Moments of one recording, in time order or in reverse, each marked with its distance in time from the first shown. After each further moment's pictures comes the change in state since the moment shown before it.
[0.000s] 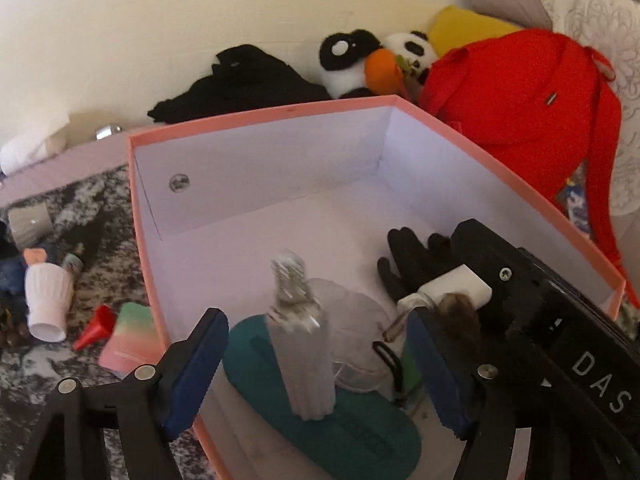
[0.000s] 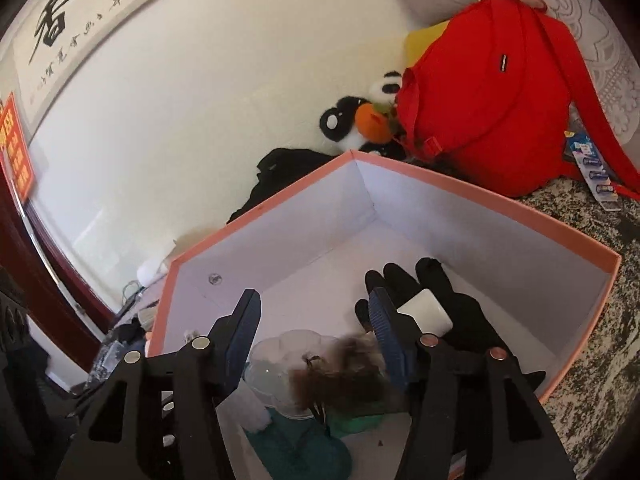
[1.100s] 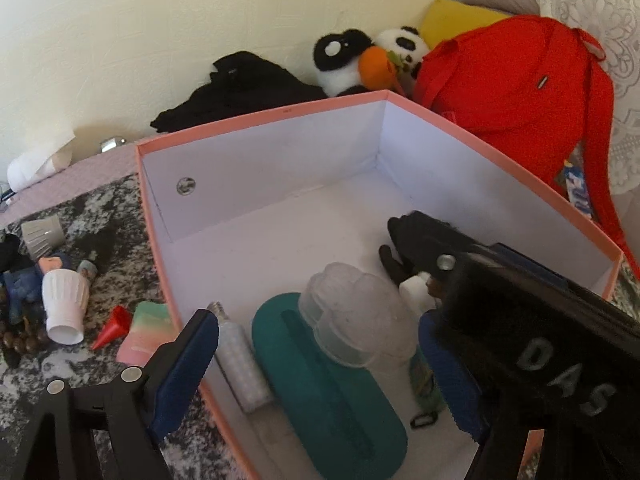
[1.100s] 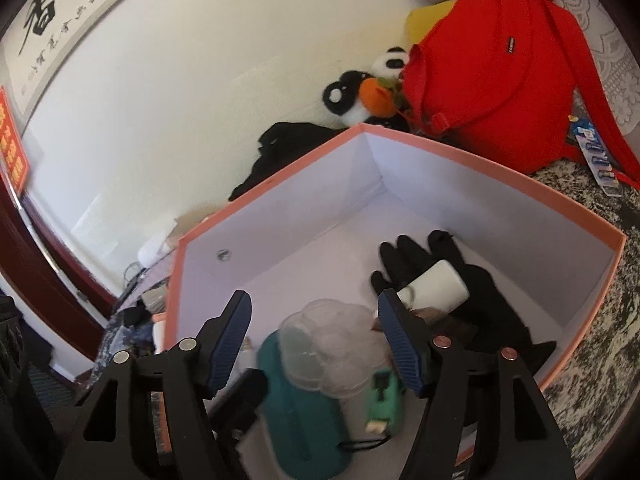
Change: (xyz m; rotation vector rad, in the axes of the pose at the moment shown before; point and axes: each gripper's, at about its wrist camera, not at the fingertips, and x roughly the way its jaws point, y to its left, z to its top) left arm -0.012 -0.007 -0.006 0.040 -0.006 0.035; right arm 0.004 0.026 -0.006 0.013 0.102 -0.003
